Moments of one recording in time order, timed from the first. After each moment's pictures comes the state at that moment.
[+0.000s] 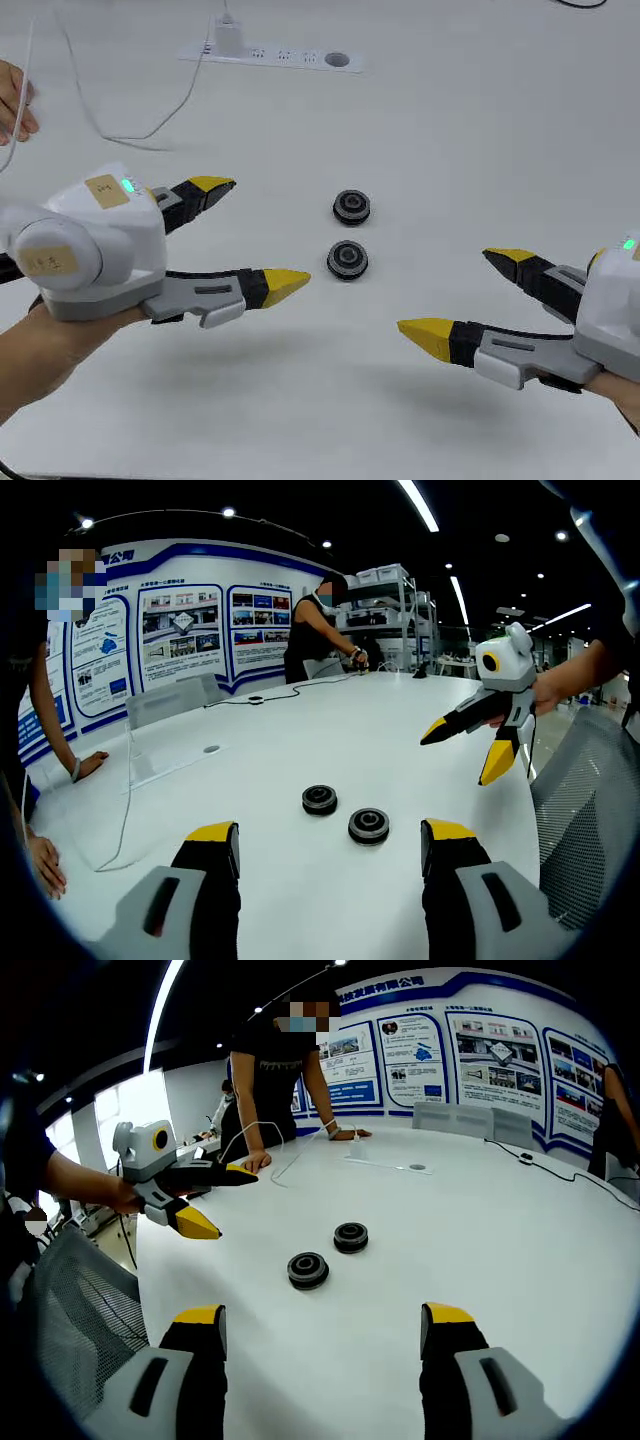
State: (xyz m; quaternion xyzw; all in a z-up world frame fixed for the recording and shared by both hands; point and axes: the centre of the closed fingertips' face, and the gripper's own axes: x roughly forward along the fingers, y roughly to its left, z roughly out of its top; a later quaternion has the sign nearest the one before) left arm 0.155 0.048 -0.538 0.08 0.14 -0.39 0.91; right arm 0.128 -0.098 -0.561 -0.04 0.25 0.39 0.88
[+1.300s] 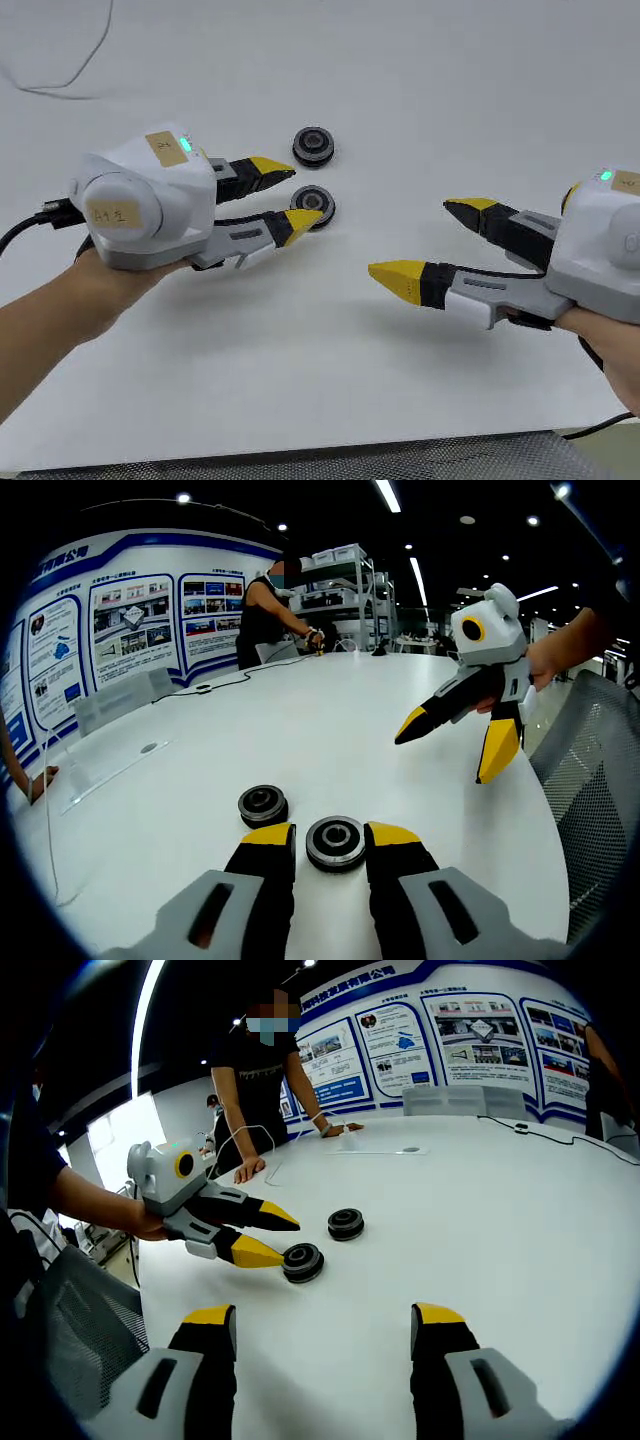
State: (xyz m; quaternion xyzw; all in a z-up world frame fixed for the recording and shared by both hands) left arm 0.168 -0.019 -0.584 0.12 0.17 -0.47 0.86; right arm 0.131 -0.100 -0.581 0.02 0.27 0.39 0.88
